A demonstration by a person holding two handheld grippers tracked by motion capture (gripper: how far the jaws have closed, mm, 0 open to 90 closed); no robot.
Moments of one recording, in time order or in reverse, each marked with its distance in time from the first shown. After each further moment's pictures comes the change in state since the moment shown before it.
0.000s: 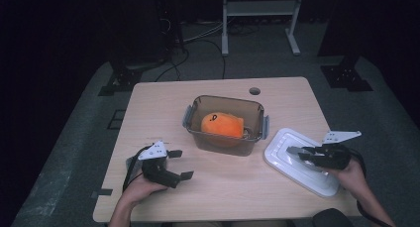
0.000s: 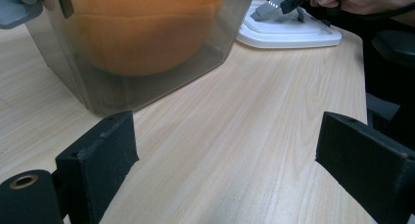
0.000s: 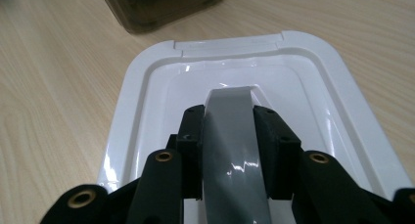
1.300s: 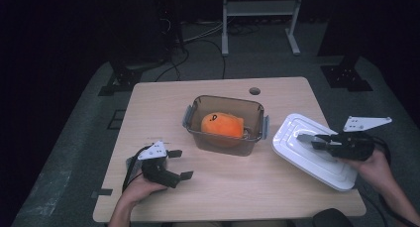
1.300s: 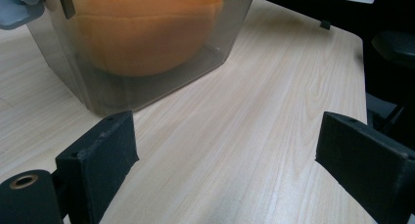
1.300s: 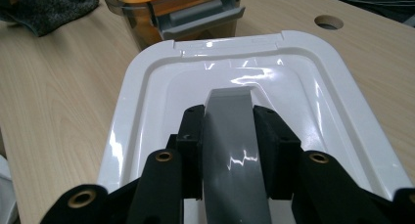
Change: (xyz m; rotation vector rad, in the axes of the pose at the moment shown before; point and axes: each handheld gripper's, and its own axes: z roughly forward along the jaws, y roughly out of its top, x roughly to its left) left arm 0.000 0.000 -0.001 0.001 0.001 -0.001; right arm 0.012 0.049 -0.068 -0.068 0.005 -0.051
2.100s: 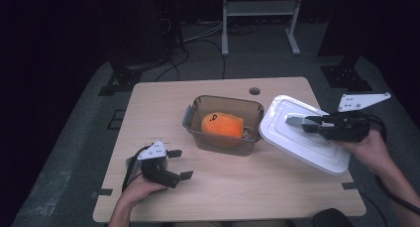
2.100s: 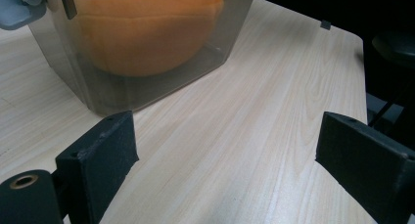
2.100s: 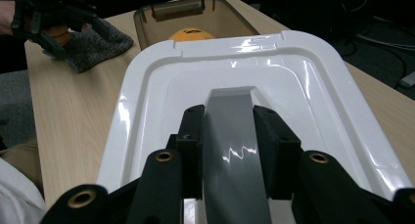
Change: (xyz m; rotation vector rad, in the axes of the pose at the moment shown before) left arm 0.000 0.000 -0.001 -0.006 0.001 0.002; right arm 0.019 0.076 -0.007 -0.053 0.068 -0.100
